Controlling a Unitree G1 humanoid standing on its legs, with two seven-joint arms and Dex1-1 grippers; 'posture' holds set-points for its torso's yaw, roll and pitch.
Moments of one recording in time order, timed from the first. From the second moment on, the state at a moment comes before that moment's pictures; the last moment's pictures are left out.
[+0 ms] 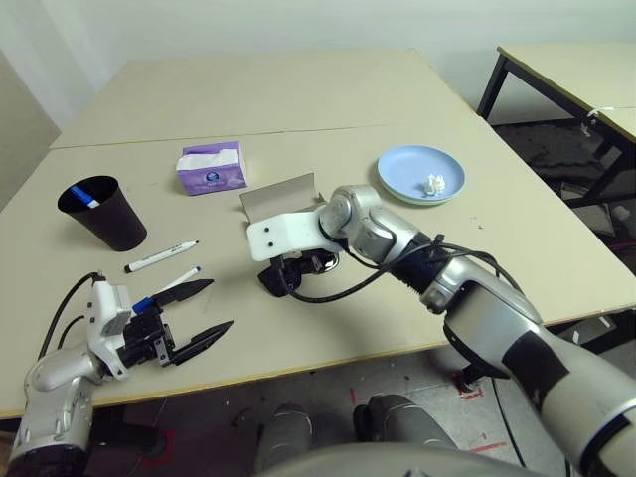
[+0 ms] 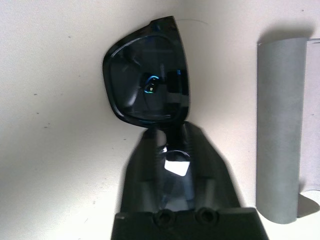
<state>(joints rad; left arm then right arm) 0.18 0.67 0.33 0.27 -0.52 -0.27 -1.32 -1.06 -0.01 0.77 0.58 -0.44 0.26 1.19</state>
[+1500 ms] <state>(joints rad) 0.23 0.67 0.33 -0.06 -0.55 -0.05 -1.15 -1.05 -0.02 0.77 0.60 -0.45 0.22 1.21</state>
